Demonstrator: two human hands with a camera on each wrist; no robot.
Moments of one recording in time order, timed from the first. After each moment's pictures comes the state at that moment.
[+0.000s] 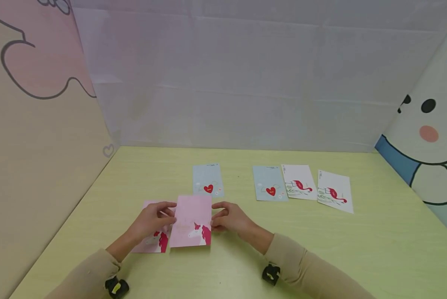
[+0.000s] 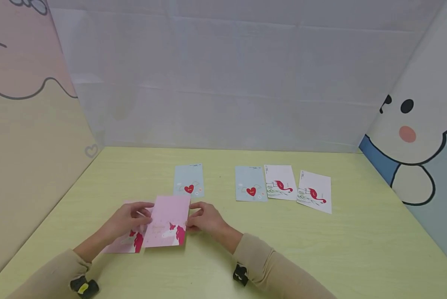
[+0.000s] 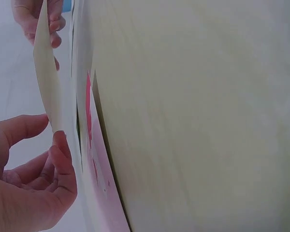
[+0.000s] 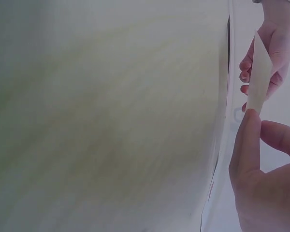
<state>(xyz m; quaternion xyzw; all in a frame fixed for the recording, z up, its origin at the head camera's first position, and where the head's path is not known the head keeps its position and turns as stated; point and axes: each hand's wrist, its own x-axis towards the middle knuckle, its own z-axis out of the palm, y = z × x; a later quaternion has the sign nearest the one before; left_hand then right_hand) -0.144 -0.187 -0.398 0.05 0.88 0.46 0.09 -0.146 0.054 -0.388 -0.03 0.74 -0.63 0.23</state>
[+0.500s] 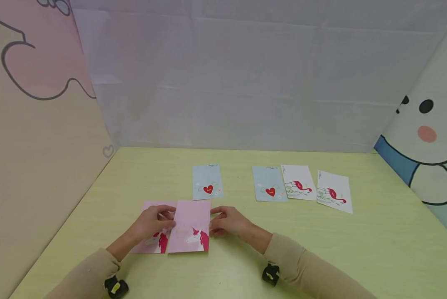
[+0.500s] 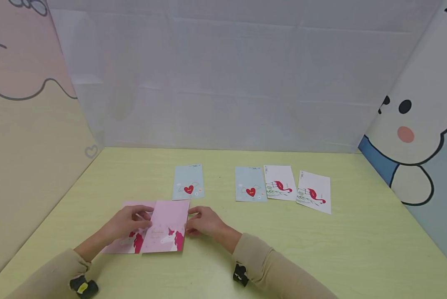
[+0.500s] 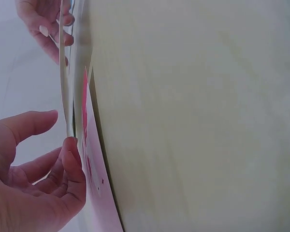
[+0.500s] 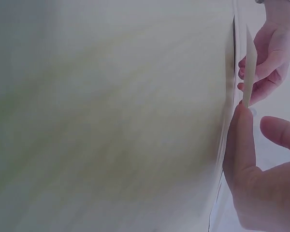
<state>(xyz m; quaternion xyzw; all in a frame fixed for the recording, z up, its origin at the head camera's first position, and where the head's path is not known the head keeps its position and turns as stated) -0.146 -0.191 -0.404 0.06 0.90 0.42 0.10 -0.145 0.054 -0.393 -0.05 0.74 -0.62 0.26</state>
